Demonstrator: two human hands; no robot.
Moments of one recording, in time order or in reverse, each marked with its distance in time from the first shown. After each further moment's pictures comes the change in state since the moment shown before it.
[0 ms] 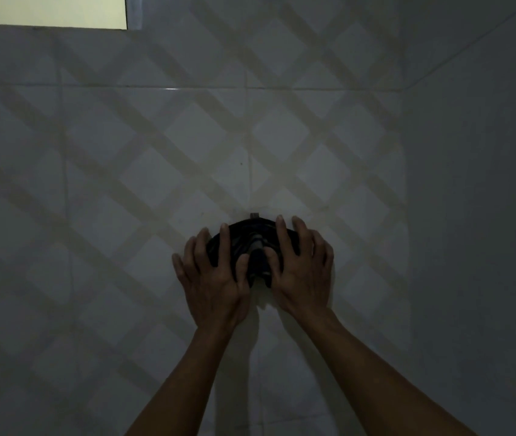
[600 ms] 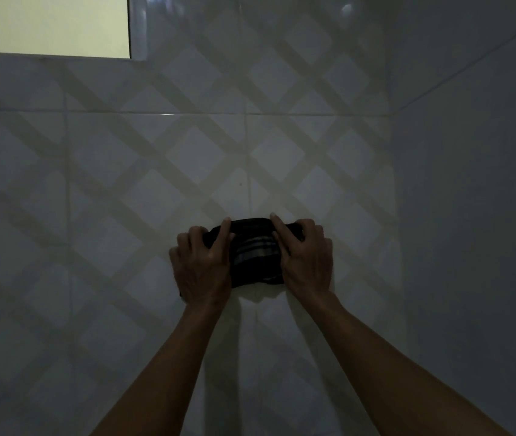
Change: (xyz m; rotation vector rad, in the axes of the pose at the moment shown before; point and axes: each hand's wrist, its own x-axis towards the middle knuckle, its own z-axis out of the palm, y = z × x) left_hand 0.066 -0.009 -0.002 0.043 0.222 0.157; right_hand 0.056 0.005 -0.003 0.108 0.099 -0.035
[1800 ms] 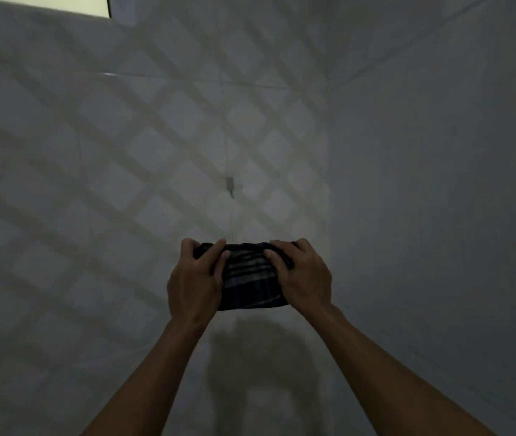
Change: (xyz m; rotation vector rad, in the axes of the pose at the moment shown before) left_hand -0.086 0.003 -0.215 -0.511 -0.505 -0.214; right_hand -0.115 -0.085 -0.225 0.092 -0.364 0.380
